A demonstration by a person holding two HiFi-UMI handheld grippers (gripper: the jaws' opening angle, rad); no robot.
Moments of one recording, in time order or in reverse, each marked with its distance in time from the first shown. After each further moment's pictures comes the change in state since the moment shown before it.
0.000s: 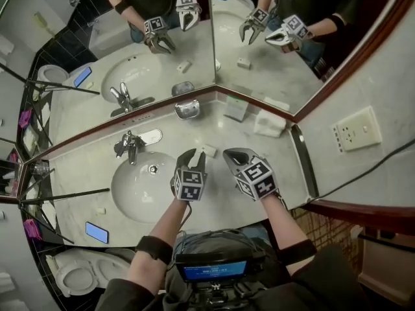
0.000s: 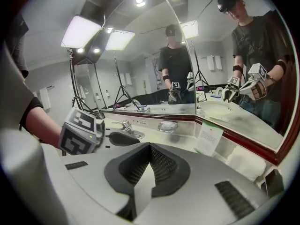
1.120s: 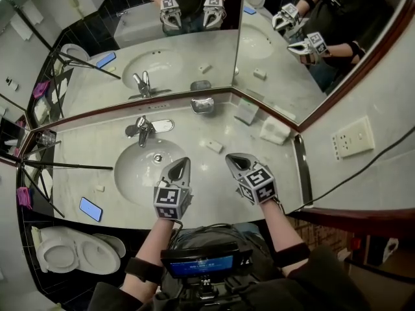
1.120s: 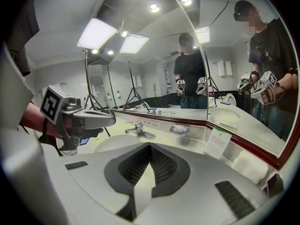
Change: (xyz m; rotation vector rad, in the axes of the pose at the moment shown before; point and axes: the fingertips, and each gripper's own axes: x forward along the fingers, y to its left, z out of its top) left arm -0.161 0.011 0.026 -0.200 -0.261 0.116; right arm -0.024 0.049 -0.001 -0.097 -0.046 0.085
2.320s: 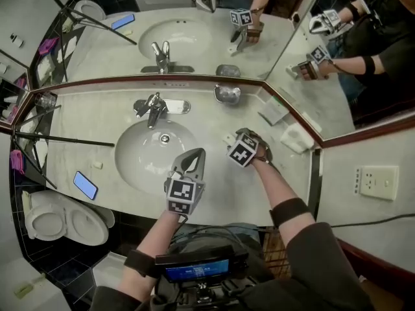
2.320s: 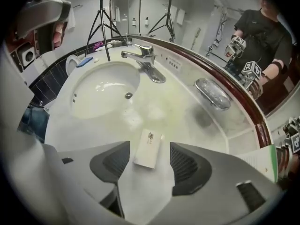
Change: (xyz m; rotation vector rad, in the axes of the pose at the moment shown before) left arm 0.040 0.032 -0.027 -0.001 0.059 0.038; right arm 0.175 -0.062 -0.125 -0.499 0.755 0.113
